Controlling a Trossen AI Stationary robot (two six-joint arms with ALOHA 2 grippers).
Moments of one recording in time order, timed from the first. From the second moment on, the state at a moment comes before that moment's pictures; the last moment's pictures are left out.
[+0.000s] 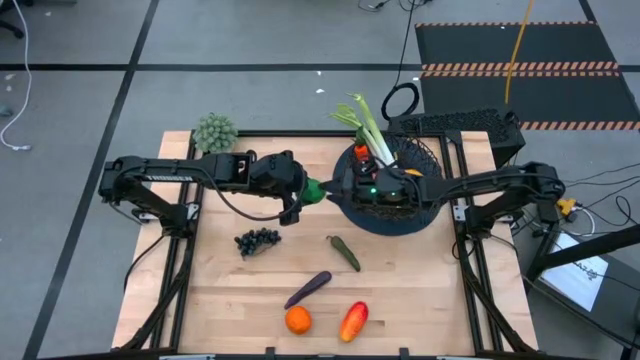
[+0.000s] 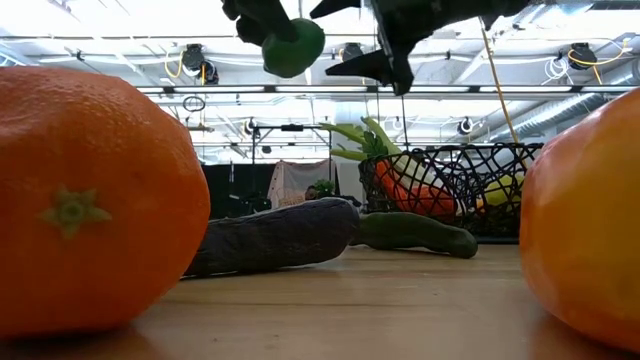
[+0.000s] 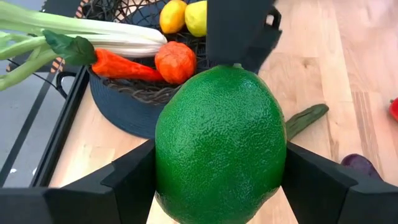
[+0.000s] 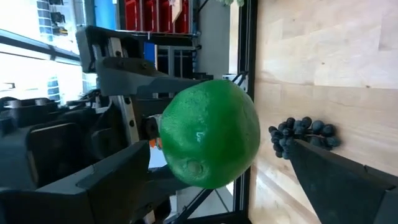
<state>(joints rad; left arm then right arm) 0.03 1.46 1.38 -0.68 -0.14 0.04 -0.02 1.42 0.90 0.30 0.13 1.58</state>
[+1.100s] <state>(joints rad) 0.00 1.44 1.38 -0.56 -0.23 -0.07 -0.07 1.44 0.93 0.25 -0.03 1.45</state>
